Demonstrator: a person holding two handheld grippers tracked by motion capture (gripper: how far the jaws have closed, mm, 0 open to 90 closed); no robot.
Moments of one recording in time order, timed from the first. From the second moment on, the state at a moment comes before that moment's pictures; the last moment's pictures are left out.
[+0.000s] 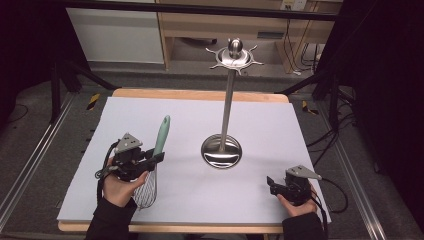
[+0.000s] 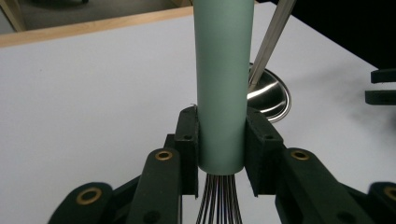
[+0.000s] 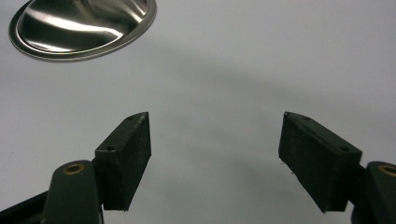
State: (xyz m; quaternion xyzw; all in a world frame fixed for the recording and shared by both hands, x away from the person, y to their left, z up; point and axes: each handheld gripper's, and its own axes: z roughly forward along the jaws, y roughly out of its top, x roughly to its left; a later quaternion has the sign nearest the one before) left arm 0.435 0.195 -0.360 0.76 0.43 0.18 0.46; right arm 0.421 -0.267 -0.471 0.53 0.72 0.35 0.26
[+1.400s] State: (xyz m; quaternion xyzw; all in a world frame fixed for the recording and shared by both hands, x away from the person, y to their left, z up) left arm 0.453 0.164 -0.296 0.72 0.35 0.19 0.56; right arm 0.423 -0.267 -0.469 0.53 0.72 0.36 0.27
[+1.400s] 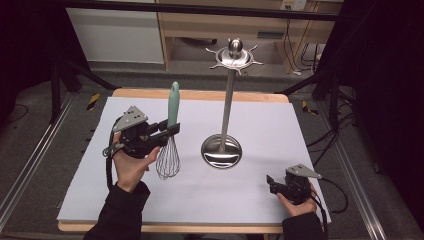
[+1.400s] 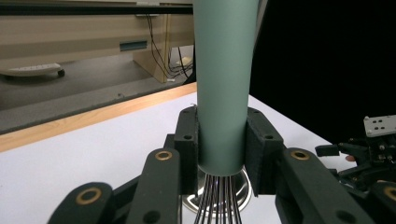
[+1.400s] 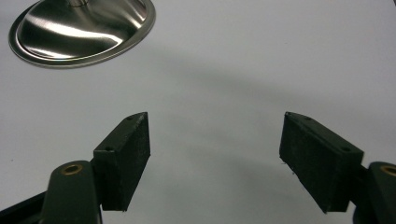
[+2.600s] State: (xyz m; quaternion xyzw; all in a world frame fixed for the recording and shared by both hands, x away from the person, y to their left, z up) left arm 0.466 0.129 -0.254 0.73 0.31 0.21 0.57; right arm 0.423 -0.267 -0.469 0.53 0.72 0.36 0.26
